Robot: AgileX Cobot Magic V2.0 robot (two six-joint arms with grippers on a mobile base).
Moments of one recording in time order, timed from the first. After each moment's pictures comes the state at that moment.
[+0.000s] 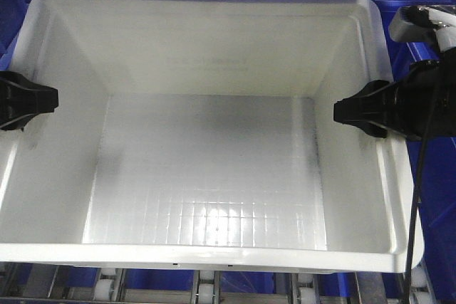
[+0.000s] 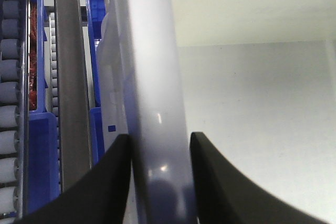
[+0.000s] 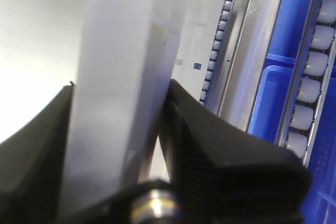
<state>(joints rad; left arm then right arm) -0.13 1.06 -0.97 -0.33 0.70 0.10 0.22 1.15 -1.00 0.46 0.73 -0.22</state>
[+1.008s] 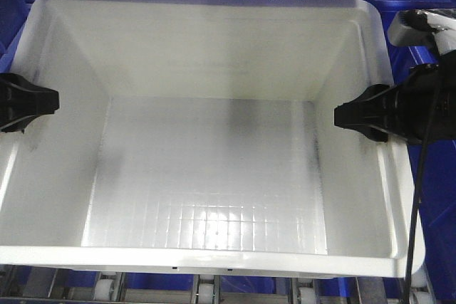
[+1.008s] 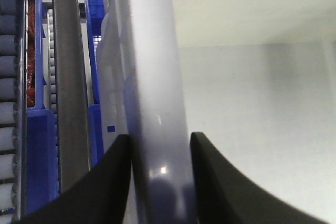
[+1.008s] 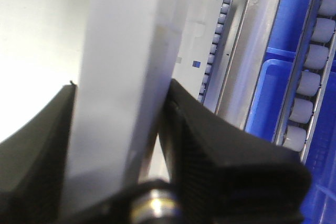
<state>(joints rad) -0.13 1.06 -0.97 -0.33 0.71 0.10 0.22 1.15 -1.00 0.45 0.76 -0.22</state>
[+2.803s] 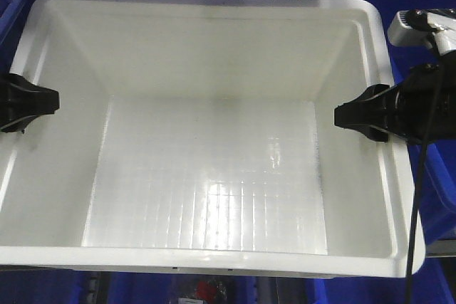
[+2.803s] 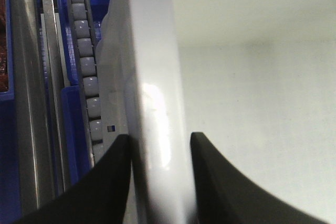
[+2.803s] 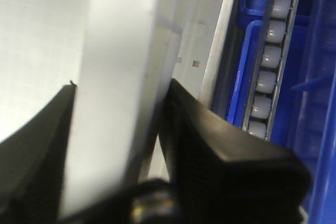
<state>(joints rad) -0.13 1.06 -0.97 -0.33 0.71 0.09 0.22 1.15 -1.00 0.45 0.76 -0.22</state>
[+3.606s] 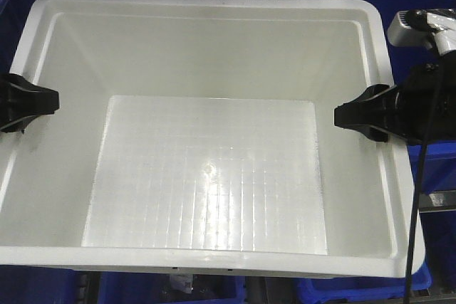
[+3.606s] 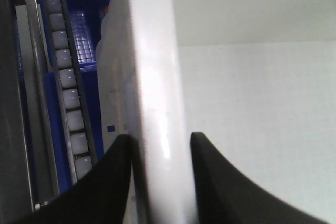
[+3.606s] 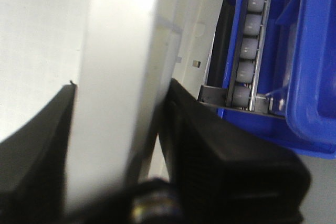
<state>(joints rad) -0.13 1.06 -0.97 -0.33 0.71 0.09 0.22 1.15 -1.00 0.45 0.76 -0.22</state>
